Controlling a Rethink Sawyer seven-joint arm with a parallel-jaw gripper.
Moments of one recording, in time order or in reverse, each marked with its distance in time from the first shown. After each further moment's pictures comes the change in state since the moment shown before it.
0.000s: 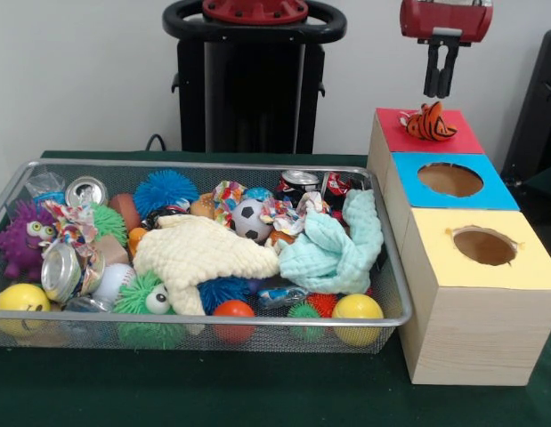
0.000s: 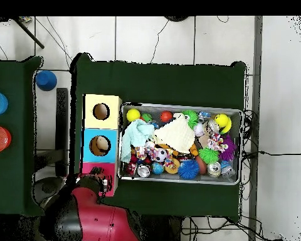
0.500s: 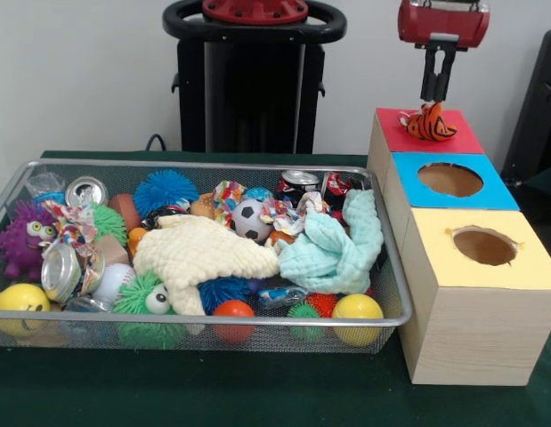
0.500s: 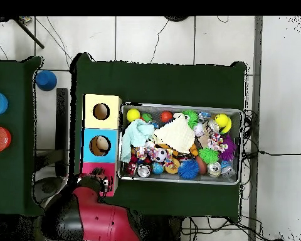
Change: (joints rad) arm 0.000 0.020 0.000 0.000 0.000 0.000 0.000
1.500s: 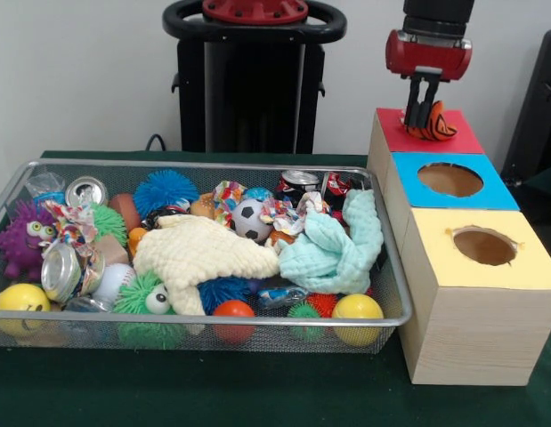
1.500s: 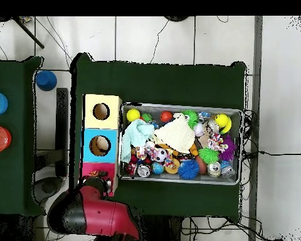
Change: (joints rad) arm 0.014 0.121 0.000 -0.001 0.001 -0.053 0.000
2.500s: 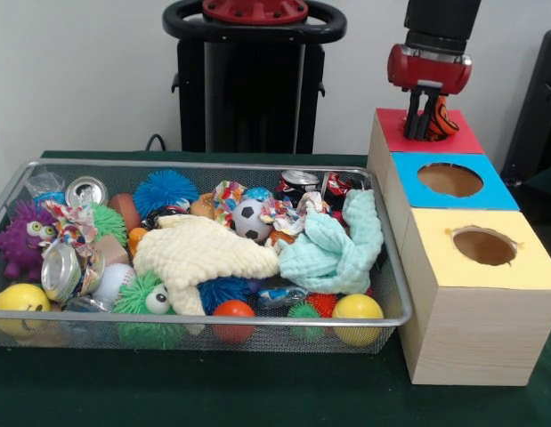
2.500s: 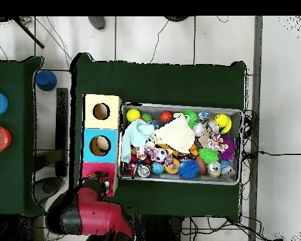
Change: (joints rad) arm 0.059 0.060 -0.034 -0.016 0.000 -0.049 0.000
